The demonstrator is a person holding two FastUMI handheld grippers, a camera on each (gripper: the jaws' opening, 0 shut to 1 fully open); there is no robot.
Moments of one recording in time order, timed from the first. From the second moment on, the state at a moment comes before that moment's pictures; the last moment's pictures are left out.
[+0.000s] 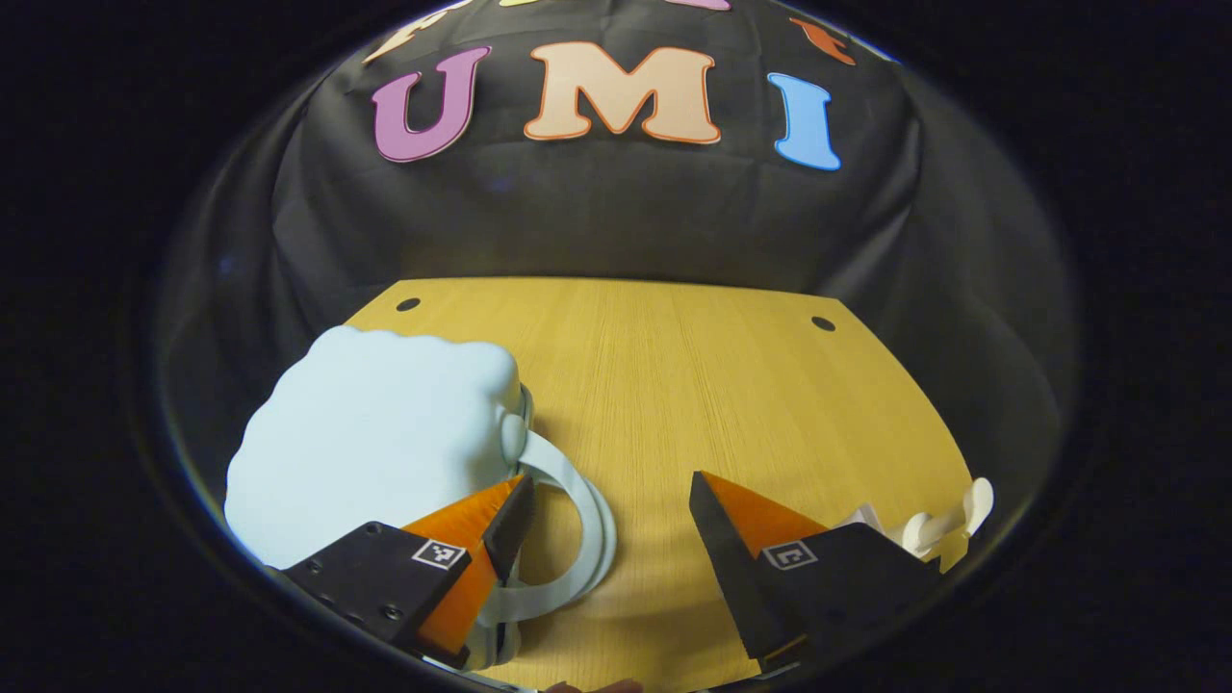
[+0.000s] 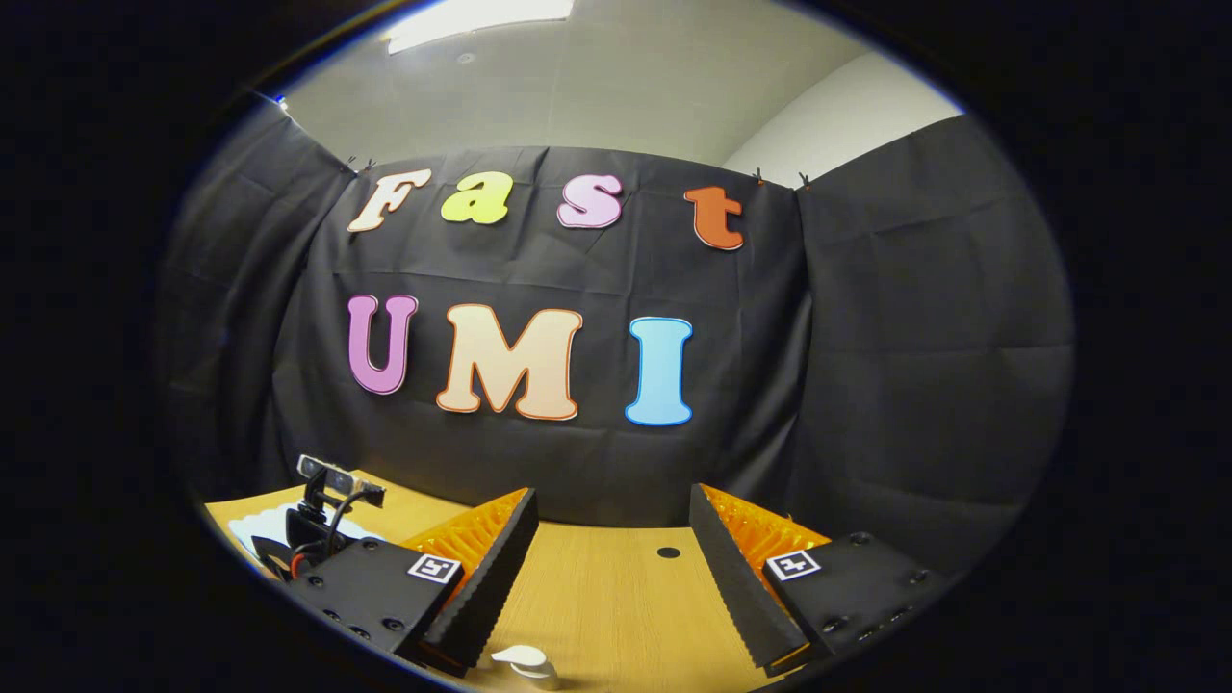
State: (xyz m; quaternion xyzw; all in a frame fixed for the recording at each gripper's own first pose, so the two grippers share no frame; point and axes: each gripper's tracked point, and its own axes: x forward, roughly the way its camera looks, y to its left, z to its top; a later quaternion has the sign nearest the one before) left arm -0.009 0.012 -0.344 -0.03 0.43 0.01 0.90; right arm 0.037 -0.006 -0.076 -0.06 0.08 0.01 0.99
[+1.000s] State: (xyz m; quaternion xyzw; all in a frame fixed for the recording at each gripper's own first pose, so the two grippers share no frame) left arm -0.016 0.022 -0.398 -0.04 0.53 0.03 0.85; right arm 0.036 -0.013 -0.087 -0.07 0.08 0.00 0.99
